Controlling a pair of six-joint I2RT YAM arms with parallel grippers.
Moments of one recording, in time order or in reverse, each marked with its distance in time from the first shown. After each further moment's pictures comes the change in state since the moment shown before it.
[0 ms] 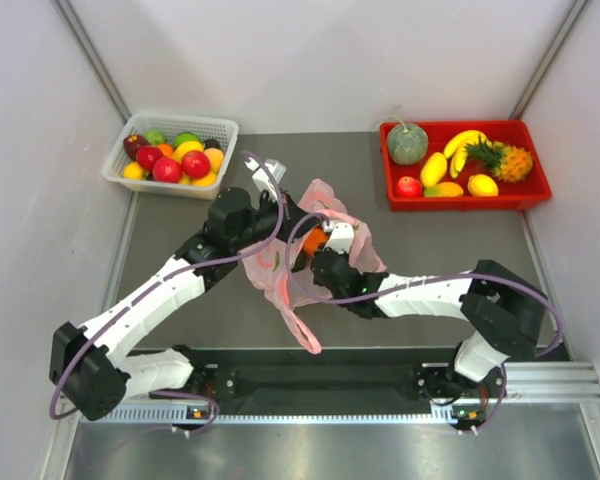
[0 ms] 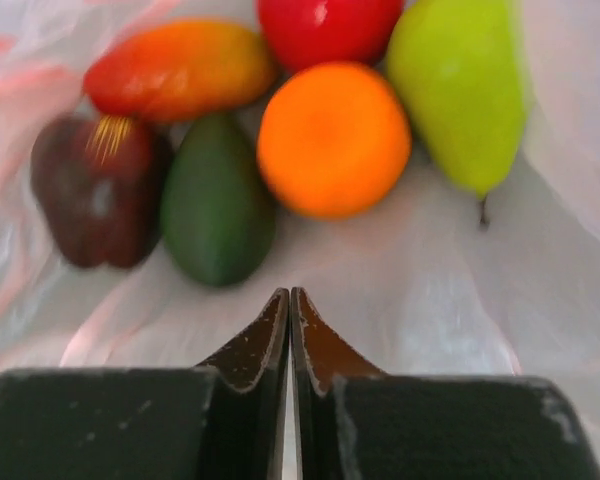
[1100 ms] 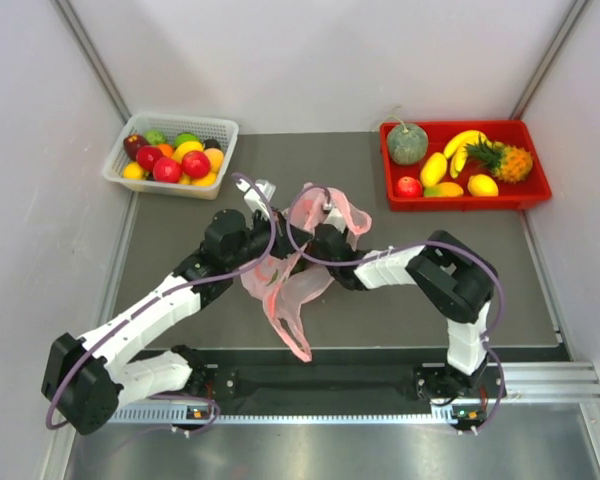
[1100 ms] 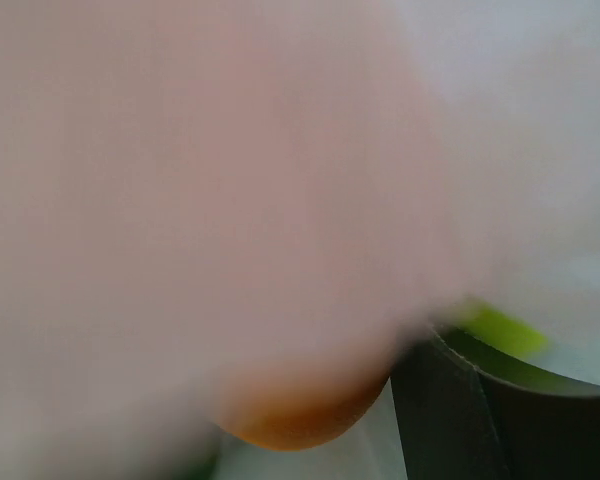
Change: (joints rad) left arm 0.006 -0.097 -0.194 0.095 -0.048 -0.069; right arm -0.219 0.345 0.172 0.213 -0.183 0.023
